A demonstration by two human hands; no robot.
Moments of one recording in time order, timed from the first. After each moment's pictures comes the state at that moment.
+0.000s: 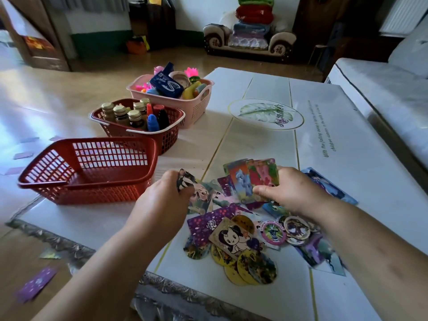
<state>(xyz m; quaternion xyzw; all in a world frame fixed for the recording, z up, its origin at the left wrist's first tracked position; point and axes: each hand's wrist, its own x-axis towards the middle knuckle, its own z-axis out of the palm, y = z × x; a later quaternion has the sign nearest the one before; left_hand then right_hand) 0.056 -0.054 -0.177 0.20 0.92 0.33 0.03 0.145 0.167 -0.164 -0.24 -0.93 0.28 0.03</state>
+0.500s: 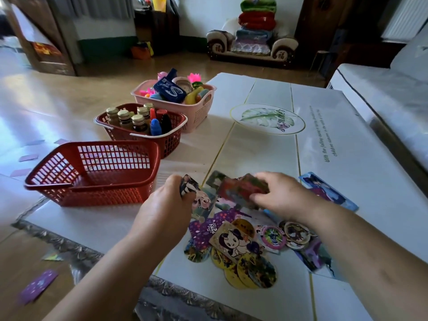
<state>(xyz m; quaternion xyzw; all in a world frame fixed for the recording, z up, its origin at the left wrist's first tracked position) 0.064 -0.053 -0.175 0.19 0.92 0.33 0.02 0.139 0.155 -0.163 -0.17 -0.95 0.28 0.00</state>
